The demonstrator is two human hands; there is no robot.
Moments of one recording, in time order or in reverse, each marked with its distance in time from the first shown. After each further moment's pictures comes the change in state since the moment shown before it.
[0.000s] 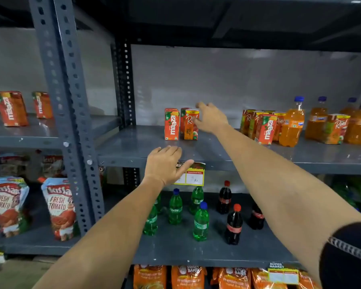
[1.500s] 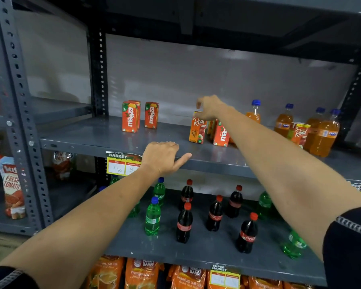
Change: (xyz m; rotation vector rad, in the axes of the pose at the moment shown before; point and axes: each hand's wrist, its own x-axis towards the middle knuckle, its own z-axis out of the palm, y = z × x) left_hand 0.068 0.140 0.018 0.082 -0.299 -0.067; right_hand 0.019 0.143 -0.075 -0.163 -0.254 -0.140
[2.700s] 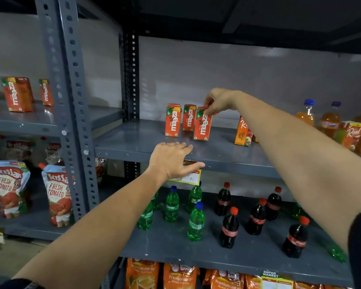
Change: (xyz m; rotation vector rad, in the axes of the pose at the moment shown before) left_hand -0.042 -0.120 -0.005 -0.074 -0.011 0.070; right_hand 0.046 -0.119 -0.012 0.306 -0.222 0.051
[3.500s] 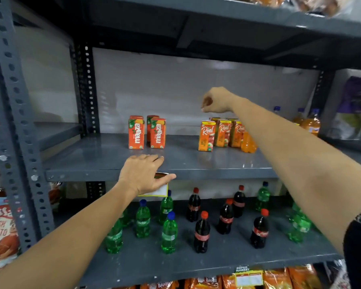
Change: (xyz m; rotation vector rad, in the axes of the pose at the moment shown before) left_hand 0.006 0.006 -0.001 0.001 0.029 0.126; right_hand -0.059 0.065 -0.050 -0.301 0.287 0.033
